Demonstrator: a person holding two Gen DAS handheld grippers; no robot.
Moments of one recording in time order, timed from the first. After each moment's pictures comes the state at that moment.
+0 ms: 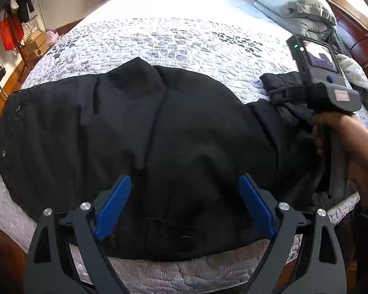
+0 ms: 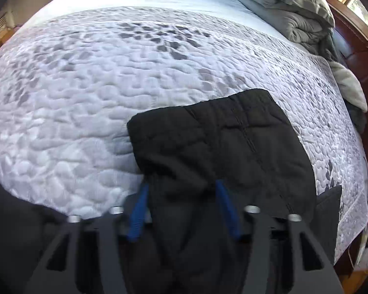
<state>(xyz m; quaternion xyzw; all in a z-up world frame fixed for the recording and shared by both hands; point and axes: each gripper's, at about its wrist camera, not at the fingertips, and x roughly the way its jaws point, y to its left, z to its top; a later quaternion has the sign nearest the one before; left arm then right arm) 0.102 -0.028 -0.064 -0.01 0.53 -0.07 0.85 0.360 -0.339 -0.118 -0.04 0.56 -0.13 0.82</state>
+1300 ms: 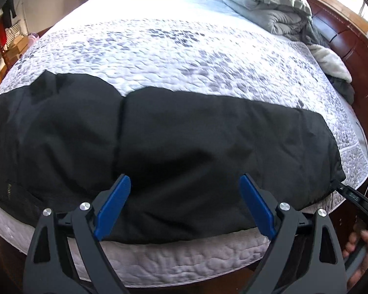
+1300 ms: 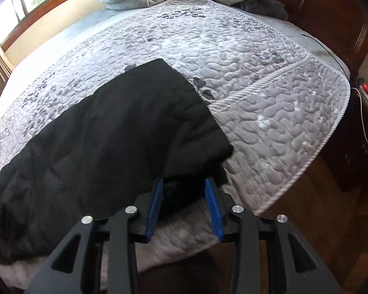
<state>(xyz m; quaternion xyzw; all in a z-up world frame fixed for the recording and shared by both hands) 0.075 -0.198 -0.062 -0.02 0.52 -0.12 0.84 0.089 -0.619 -0.084 0.19 0.49 -0.26 0.81</state>
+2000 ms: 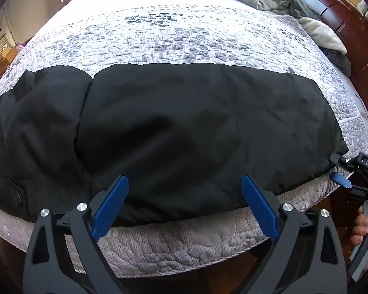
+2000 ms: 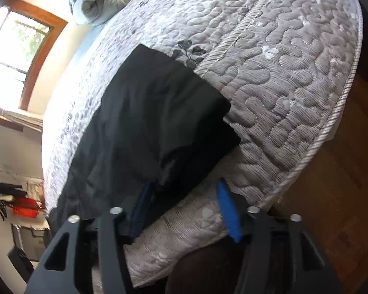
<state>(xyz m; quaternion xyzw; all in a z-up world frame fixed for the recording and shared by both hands) 0.055 -0.228 -0.082 0.03 0.54 -0.14 0.83 0.064 -0.664 -0.128 0.44 0.46 -0.16 0.75</state>
